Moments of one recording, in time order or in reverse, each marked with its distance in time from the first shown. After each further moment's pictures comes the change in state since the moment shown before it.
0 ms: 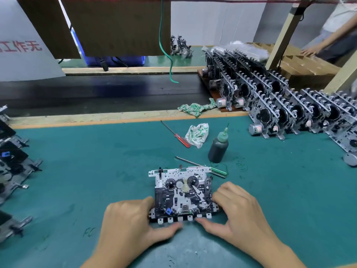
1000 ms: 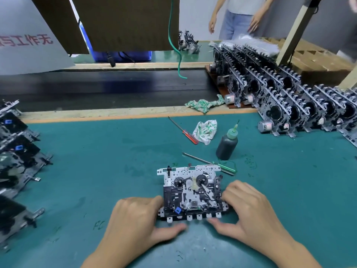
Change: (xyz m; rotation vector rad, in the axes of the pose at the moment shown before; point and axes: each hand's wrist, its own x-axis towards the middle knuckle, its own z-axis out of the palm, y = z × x) left_hand -0.003 -0.010 -0.003 0.000 0.019 0.174; right_hand -0.002 0.005 -0.001 0.012 0.007 -0.078
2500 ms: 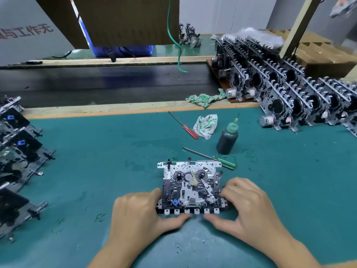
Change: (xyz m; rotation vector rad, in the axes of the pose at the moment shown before) left_hand -0.001 0.012 0.006 0.029 -0.010 -0.229; right_hand -0.003 -0.007 0.001 0.067 0.031 0.058
